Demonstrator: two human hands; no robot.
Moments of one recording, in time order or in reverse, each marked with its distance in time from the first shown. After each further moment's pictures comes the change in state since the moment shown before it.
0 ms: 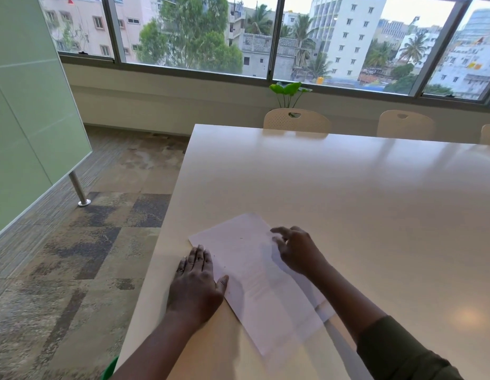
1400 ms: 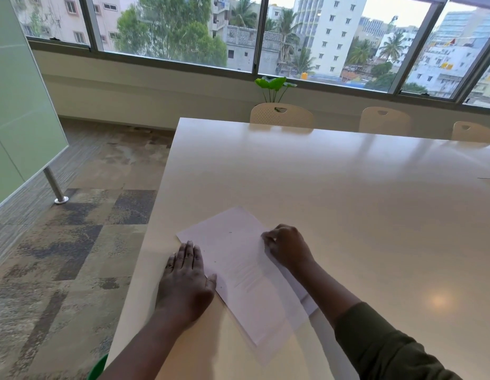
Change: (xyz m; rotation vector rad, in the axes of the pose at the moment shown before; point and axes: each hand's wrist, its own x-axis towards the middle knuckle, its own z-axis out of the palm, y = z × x) left_hand 0.002 -0.002 0.004 0.027 -0.071 0.017; right_hand -0.002 0.001 0.009 -0.176 0.046 -0.044
